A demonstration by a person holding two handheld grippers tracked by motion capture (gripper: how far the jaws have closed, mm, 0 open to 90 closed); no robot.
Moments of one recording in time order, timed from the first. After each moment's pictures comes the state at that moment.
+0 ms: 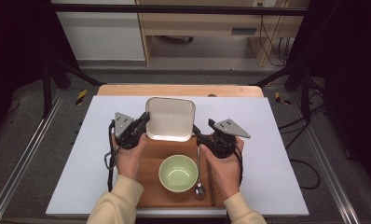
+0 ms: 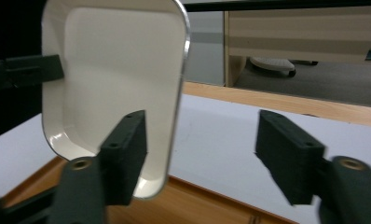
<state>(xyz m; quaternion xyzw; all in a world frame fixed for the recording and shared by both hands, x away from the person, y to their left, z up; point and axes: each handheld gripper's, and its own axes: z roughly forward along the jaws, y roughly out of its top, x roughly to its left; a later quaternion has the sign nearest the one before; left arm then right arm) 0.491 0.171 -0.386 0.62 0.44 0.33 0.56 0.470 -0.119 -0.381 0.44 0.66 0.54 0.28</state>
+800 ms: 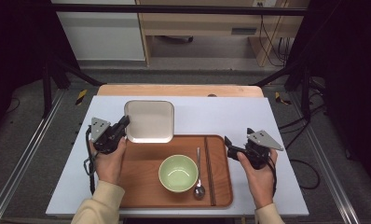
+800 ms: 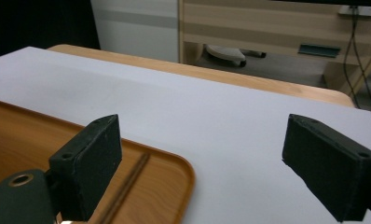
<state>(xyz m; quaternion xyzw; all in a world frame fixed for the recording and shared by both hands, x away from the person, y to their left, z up) 0.475 0.229 -0.392 0.60 0.47 0.34 0.55 0.452 -0.214 -0.410 0.46 0.66 0.48 0.34</state>
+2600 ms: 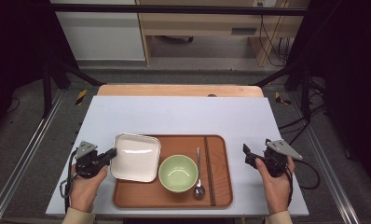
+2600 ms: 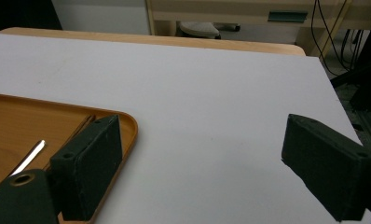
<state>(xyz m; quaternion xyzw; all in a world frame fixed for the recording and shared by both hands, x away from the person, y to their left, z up) 0.437 0.277 -0.437 0.69 0.52 0.21 0.45 0.442 -0.263 -0.437 0.53 0.64 0.44 0.33</state>
